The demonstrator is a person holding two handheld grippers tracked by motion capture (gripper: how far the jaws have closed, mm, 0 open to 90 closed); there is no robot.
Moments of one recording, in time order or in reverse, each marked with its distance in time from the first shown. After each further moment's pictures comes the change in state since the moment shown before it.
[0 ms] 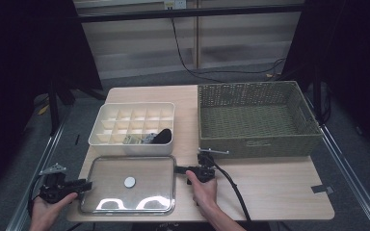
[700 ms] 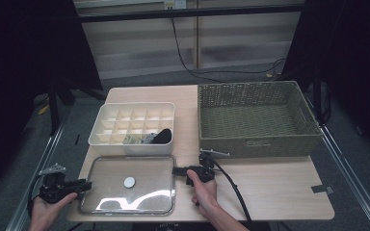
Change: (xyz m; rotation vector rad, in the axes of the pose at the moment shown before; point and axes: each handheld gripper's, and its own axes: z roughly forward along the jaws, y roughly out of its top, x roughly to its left) left arm 0.001 0.000 0.000 -0.001 -0.010 -0.011; right arm -0.008 -0.001 0.004 0.054 0.108 0.143
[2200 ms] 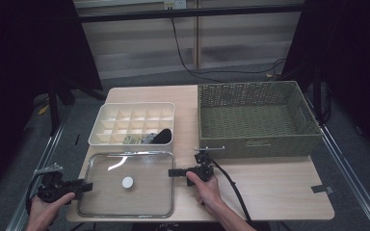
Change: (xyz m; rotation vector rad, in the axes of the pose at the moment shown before) left arm 0.008 -0.001 -0.003 -0.015 -0.104 -0.051; right arm 0.008 0.008 -0.003 0.107 0.164 -0.282
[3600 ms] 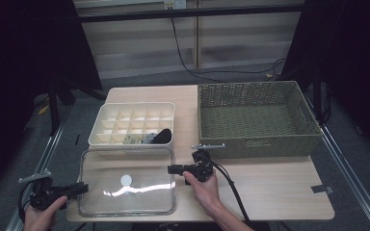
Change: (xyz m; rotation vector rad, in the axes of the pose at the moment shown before) left arm -0.007 -0.014 -0.020 -0.122 -0.097 -0.058; right arm 0.043 0.005 -0.009 -0.051 -0.184 -0.122
